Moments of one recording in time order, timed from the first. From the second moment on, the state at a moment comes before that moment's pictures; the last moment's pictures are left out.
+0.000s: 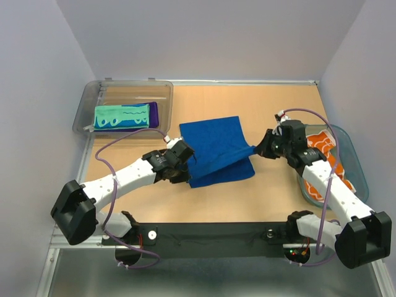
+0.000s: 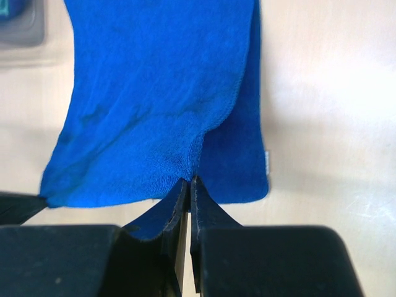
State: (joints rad) left arm -0.84 1.28 0.89 -0.70 -0.17 -0.92; right arm 0.26 1.07 0.80 -0.41 -0.18 0.47
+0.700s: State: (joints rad) left arm -0.51 1.57 1.40 -0.66 -0.17 -0.70; right arm 0.26 1.48 1.31 -0.40 0.03 0.39
